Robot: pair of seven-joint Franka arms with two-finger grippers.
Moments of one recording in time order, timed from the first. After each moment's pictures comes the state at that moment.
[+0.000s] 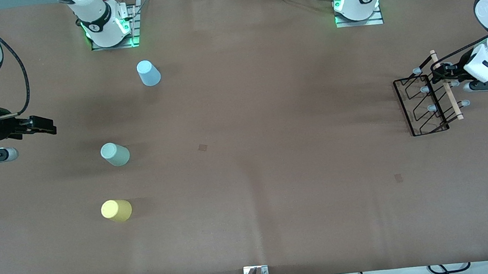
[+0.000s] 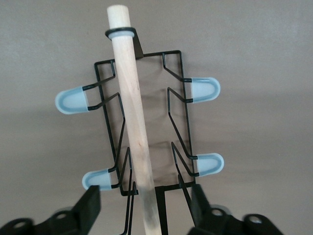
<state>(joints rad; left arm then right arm) 0.38 0.03 -0.08 -2.28 0.01 2.18 0.32 -0.02 0.14 0.01 -1.69 0.03 1.68 -0.04</state>
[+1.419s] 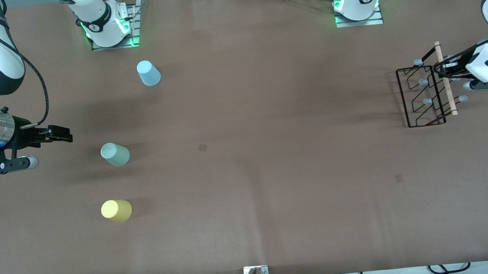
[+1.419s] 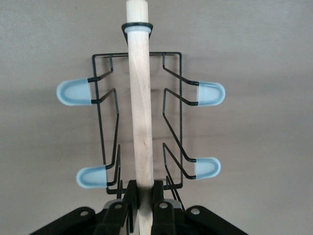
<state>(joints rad) 0.39 0.03 -0.14 -2.16 0.01 1.95 0.27 0.00 0.19 0.01 -1.73 0.04 1.78 -0.04</state>
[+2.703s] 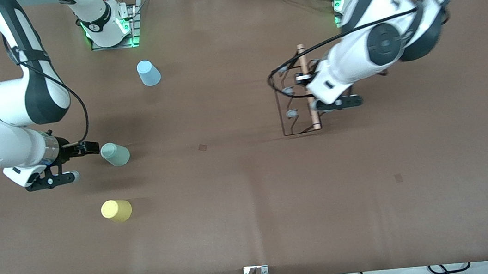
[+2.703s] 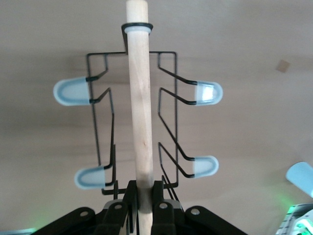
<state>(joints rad) 0.15 0.33 -0.72 -1.75 -0.16 1.84 -0.60 0.06 0.37 0.01 -1.74 0.00 1.91 -0.04</state>
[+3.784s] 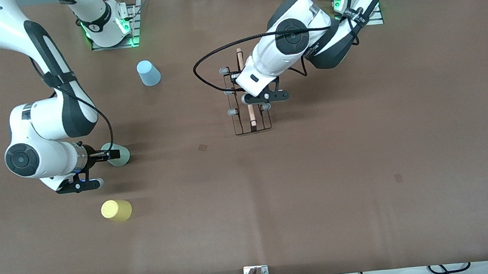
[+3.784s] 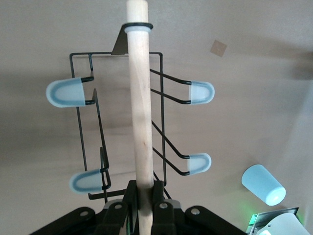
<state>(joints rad) -0.10 0.45 -0.72 -1.75 -0.14 2.13 -0.78 0.10 0.48 0.01 -1.76 0.00 1.97 0.12</state>
